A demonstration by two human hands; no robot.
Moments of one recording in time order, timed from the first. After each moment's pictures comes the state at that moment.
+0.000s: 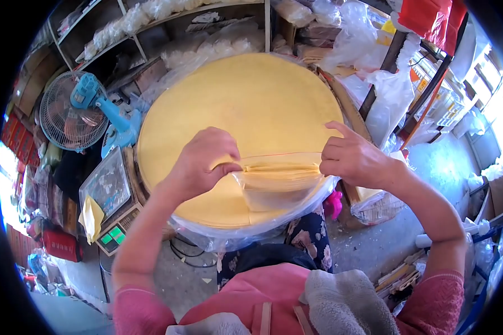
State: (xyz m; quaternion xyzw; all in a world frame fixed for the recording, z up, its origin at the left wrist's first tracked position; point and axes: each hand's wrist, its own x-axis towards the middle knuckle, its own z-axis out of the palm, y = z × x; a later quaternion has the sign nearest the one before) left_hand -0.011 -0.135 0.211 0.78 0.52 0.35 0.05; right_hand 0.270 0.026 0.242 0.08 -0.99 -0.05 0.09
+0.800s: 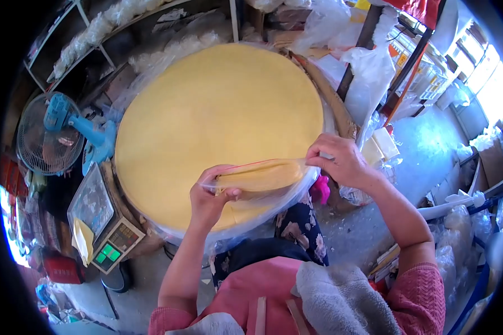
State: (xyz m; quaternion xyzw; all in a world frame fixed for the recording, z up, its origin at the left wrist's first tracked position) left_hand 0.049 -0.137 0.102 0.41 0.50 0.65 0.40; right_hand 0.297 0.021 0.181 -0.21 -0.90 0.28 0.25
